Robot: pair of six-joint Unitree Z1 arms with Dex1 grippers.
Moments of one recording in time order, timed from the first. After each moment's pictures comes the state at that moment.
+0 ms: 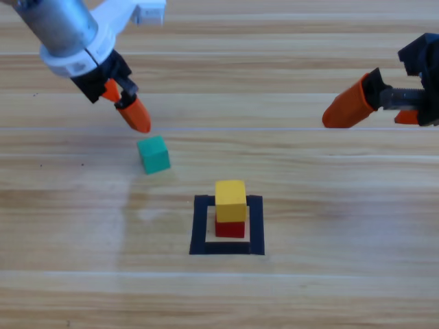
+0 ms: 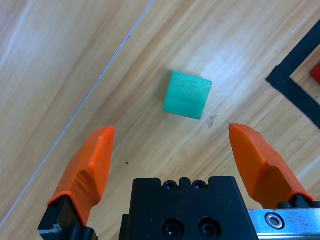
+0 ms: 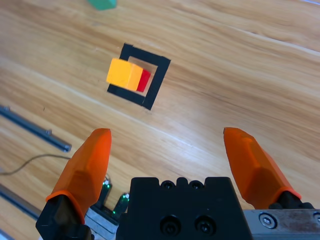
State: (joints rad) arm 0 -0.37 2.04 -1.63 0.85 -0.15 0.42; arm 1 0.88 1.58 -1.32 0.73 -0.01 0.54
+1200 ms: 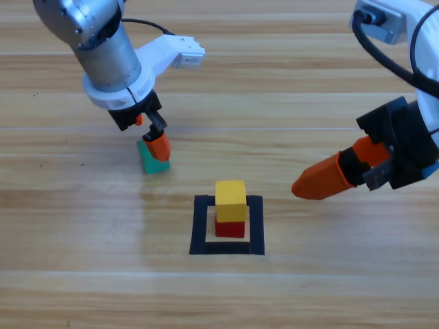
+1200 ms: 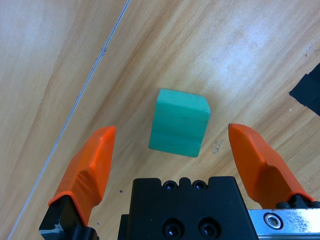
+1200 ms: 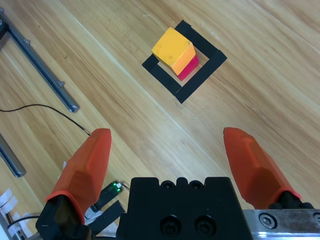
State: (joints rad) arm 0 -0.48 2.15 -1.64 0.80 -0.02 0.42; arm 1 0.88 1.57 -1.06 0.39 0.21 0.23
